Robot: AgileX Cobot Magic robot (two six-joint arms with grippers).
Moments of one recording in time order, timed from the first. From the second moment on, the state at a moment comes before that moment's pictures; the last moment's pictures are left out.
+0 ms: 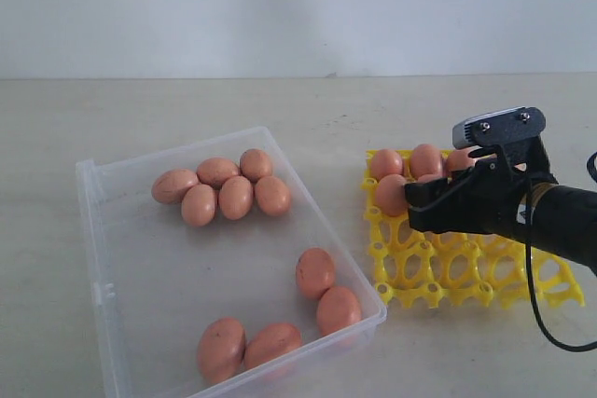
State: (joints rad) left arm -0.09 0.00 0.00 -0.18 0.29 0.20; right arm 0.09 1.82 -0.53 -0.33 -0.70 0.23
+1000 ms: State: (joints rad) left arm -0.09 0.00 0.00 -0.18 0.29 0.20; right arm 0.09 1.27 -0.69 -0.52 -0.44 0.55
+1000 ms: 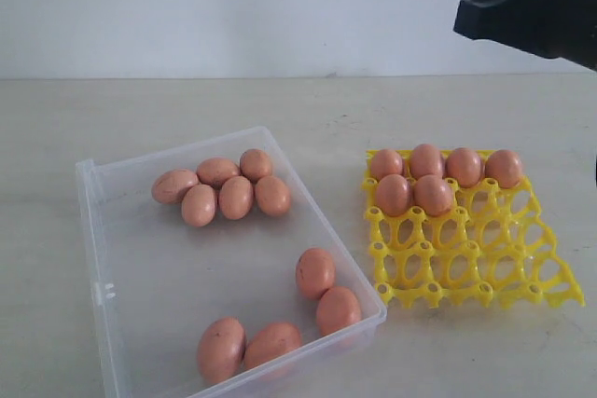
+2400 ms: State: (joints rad) left arm -0.09 0.00 0.00 -0.18 0.29 0.20; right arm 0.46 1.80 -1.25 -1.74 0.84 2.03
